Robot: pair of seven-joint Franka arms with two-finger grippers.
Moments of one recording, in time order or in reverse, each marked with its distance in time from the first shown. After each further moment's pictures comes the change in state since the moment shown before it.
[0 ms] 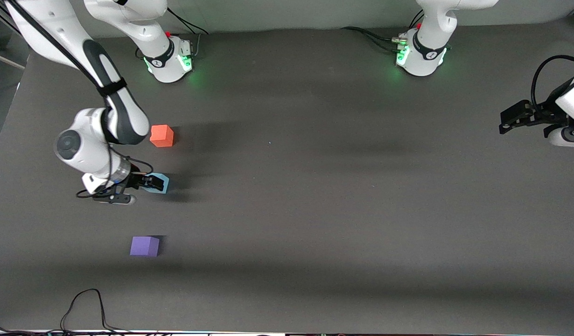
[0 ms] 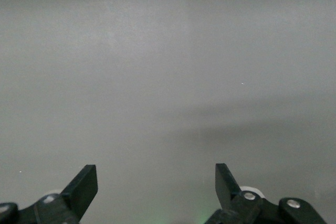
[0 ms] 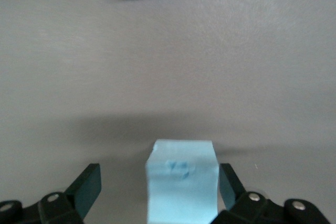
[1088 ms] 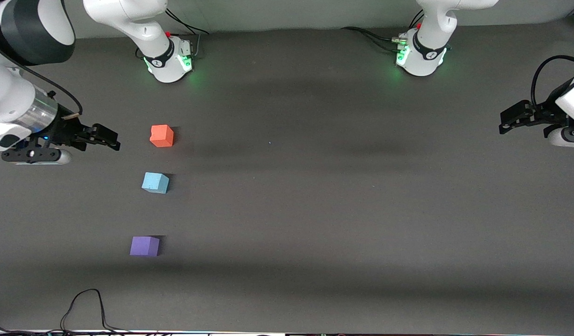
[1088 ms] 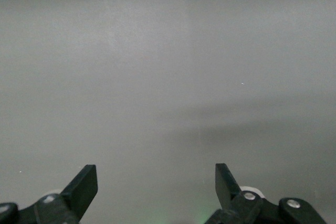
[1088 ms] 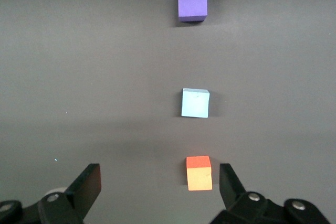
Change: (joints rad) left arm 0.000 0.000 0.000 0.000 0.000 0.000 0.000; right arm 0.164 -0.300 -0.126 0.371 -0.044 -0.679 0.059
